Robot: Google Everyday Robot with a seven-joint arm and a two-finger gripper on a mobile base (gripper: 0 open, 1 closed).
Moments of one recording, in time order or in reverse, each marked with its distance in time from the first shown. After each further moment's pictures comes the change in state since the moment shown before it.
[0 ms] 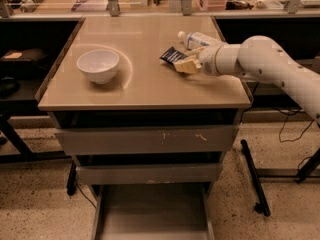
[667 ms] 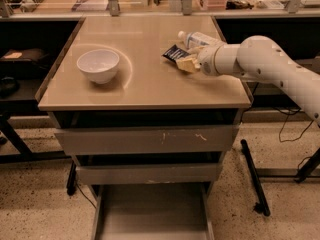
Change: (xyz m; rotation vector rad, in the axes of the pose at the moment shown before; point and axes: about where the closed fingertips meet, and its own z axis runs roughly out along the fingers) arm 0.000 0.000 0.000 0.000 0.000 0.000
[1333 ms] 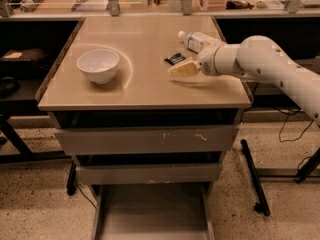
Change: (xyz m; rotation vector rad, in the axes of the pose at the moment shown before) arm 0.000 0.000 0.000 0.000 0.000 0.000
